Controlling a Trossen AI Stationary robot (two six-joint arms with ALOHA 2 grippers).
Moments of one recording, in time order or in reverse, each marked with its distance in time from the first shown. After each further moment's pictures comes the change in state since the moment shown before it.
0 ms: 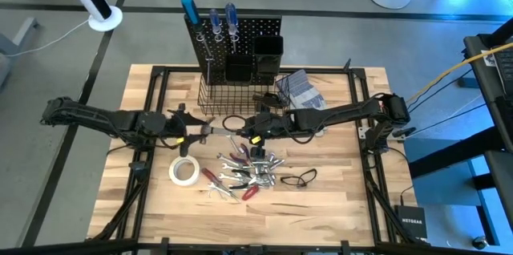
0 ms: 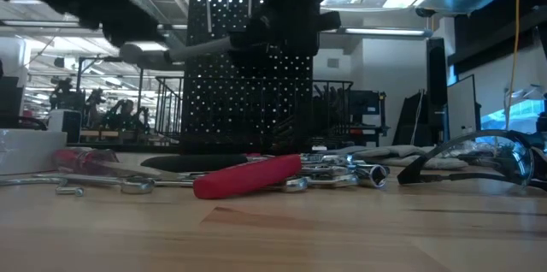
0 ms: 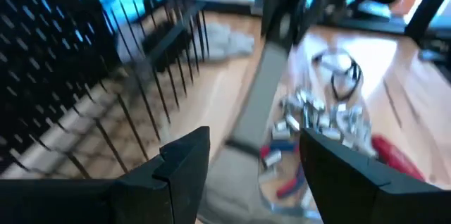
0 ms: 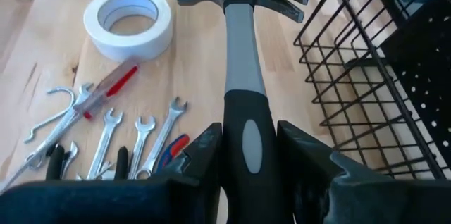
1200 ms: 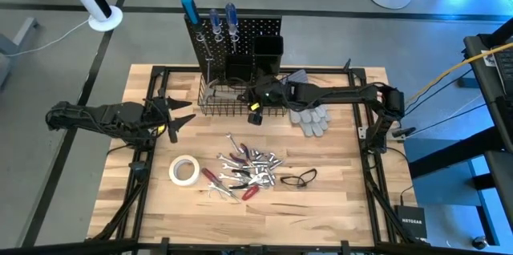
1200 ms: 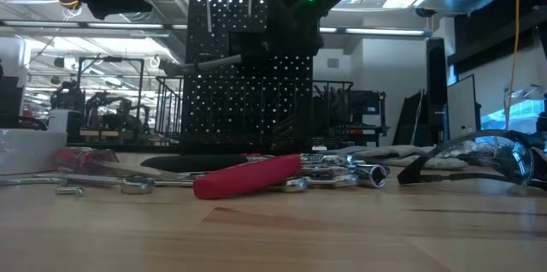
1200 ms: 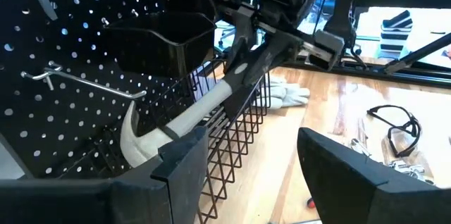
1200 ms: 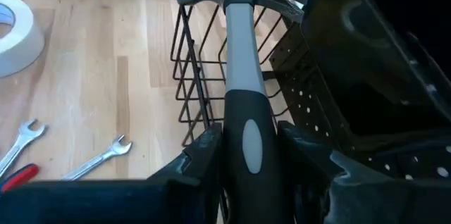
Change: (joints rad) left arm 0.000 -0.207 0.103 -0.179 -0.223 0.078; right arm -0.253 0.015 0.037 0.060 -0.025 -0.212
